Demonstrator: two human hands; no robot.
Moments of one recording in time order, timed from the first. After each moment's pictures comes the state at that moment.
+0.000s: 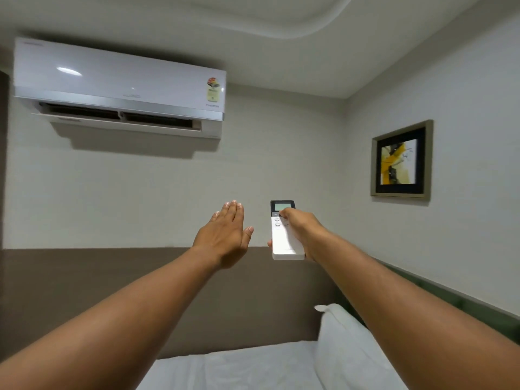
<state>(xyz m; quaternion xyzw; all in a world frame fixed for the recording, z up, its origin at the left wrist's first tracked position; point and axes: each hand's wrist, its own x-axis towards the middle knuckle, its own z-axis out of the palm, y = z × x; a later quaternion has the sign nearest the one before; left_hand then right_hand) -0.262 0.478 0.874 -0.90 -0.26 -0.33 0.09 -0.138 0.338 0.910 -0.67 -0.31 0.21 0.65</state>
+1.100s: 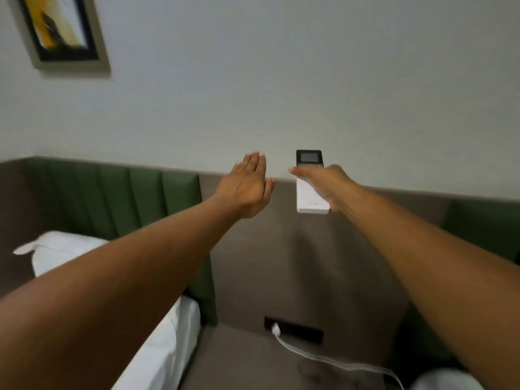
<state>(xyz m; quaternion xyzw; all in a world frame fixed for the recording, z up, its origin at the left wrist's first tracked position) 0.093 0.005 0.727 -0.93 0.29 -0.20 -0.07 0.023 -0.168 0.755 -0.76 0.17 -0.12 0.62</state>
